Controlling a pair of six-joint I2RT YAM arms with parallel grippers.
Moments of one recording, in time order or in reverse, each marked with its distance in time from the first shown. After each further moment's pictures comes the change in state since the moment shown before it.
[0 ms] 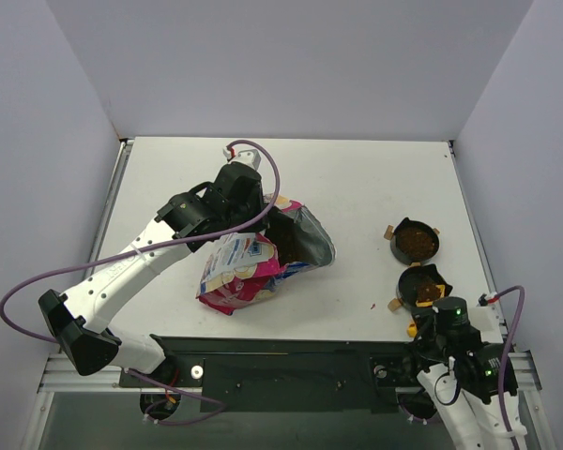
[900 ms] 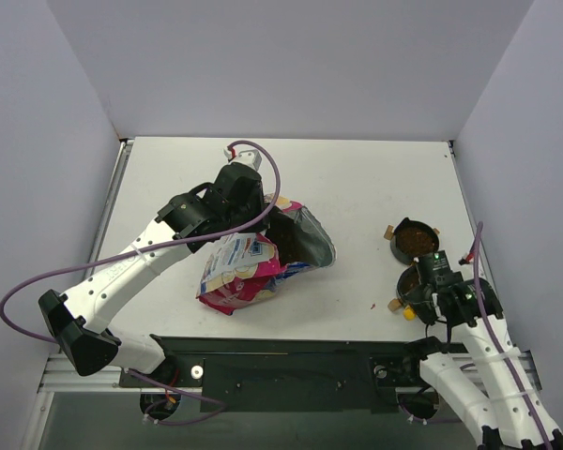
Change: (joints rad) left arm 0.002 -0.003 -0.011 0.016 0.004 0.008; right arm -0.008 0.535 0.198 -0.011 -0.023 -0.127
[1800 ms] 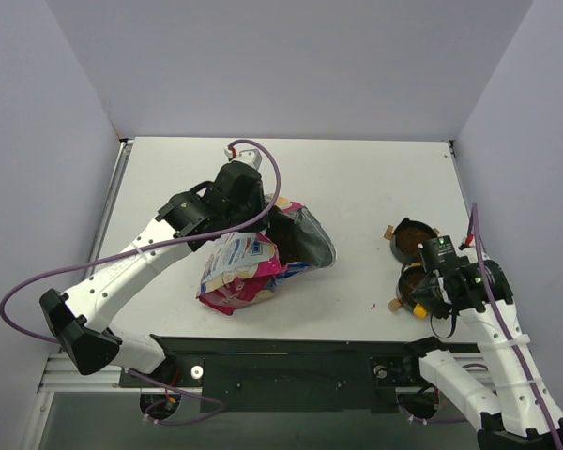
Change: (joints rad) left arm 0.006 0.006 0.009 -0.004 0.012 0.002; right arm 0.000 0.144 0.217 -0.167 0.021 -0.174
